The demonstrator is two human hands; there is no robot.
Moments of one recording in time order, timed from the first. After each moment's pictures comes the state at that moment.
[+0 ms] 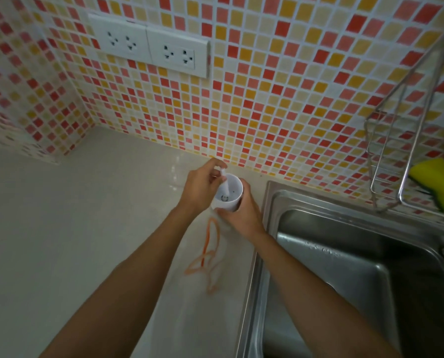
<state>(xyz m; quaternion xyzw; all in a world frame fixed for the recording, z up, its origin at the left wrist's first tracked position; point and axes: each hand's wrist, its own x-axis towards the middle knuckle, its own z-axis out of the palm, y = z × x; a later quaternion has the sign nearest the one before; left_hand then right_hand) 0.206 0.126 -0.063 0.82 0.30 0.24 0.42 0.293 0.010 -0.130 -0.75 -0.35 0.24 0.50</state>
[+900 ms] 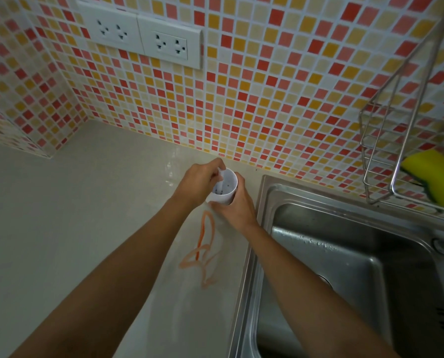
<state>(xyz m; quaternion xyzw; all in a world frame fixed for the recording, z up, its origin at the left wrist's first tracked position) 0.216 0.131 -0.080 0.90 0.28 0.14 0.30 0.286 0.013 -0.131 -0.76 -0.30 0.30 0.50</state>
